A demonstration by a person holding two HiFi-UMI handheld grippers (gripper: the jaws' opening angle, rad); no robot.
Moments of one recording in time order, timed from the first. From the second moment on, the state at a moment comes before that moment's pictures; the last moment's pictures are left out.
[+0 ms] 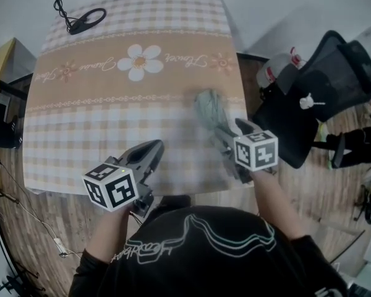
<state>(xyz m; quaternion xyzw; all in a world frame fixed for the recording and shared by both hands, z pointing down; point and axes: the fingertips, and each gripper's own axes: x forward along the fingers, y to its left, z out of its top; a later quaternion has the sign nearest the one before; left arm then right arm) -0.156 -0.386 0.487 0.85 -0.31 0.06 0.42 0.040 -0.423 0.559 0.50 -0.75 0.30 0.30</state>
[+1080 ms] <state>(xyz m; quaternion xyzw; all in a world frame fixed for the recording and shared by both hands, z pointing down) -0.035 -0.157 0.313 0.93 -0.31 0.02 0.21 0.061 -0.160 0.302 0.29 -0.94 0.20 -0.03</state>
